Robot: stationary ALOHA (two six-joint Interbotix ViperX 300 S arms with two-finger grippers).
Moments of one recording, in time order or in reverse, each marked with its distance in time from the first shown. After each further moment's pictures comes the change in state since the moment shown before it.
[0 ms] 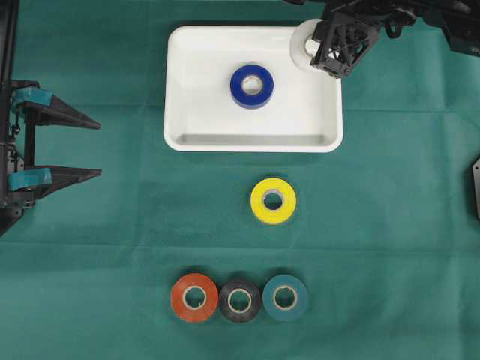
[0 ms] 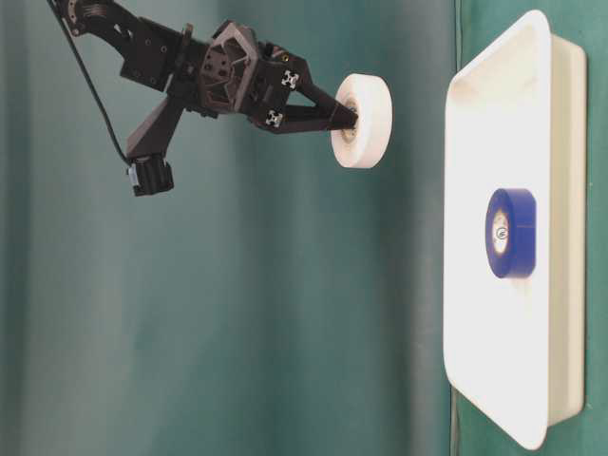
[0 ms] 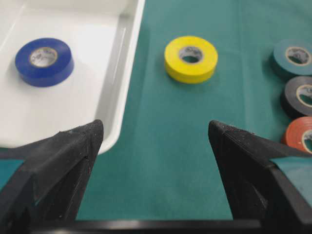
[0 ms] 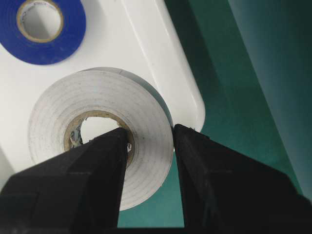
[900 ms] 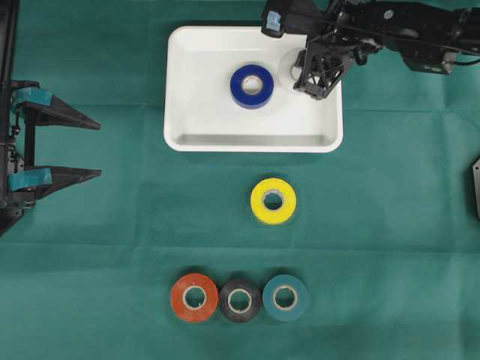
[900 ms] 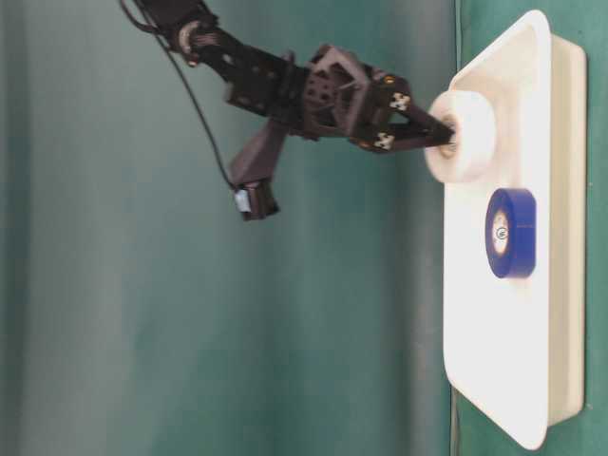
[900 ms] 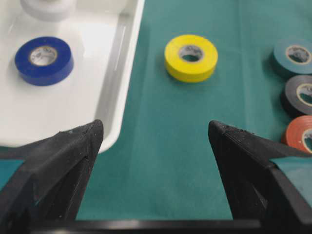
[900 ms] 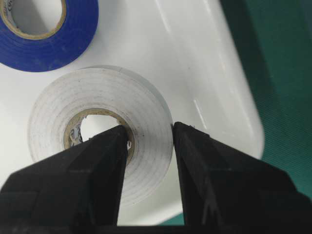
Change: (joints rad) left arm 0.000 0.002 0.000 0.000 0.003 0.000; right arm 0.000 0.187 0.077 0.003 -0.227 0.038
